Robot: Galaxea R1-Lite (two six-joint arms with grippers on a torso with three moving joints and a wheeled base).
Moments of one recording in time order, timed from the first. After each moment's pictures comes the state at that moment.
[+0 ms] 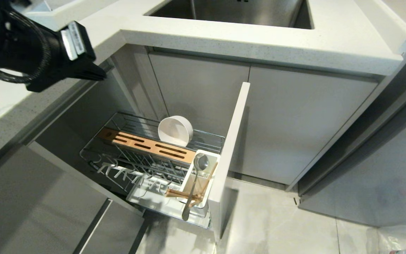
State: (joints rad) left arm -0.43 1.55 -1.97 0.85 0.27 -0.51; right arm 0.00 0.00 0.00 0.00 -0.02 0.05
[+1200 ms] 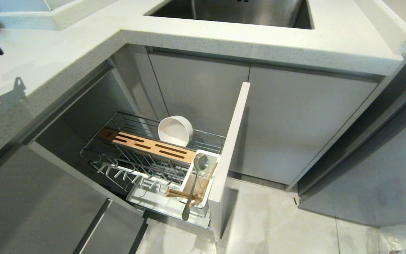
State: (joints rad) left arm 0.01 1.51 -1.97 0.80 0.59 -0.42; right arm 0.00 0.00 0.00 0.00 -0.02 0.05
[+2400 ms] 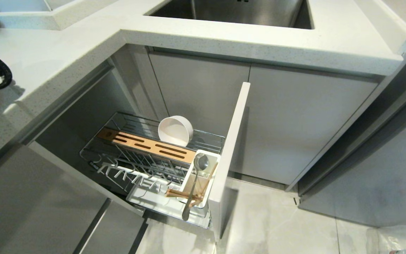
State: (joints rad) left arm 0.13 1.61 -1.97 0.81 0.65 -0.36; right arm 0.00 0.00 0.00 0.00 -0.02 0.05
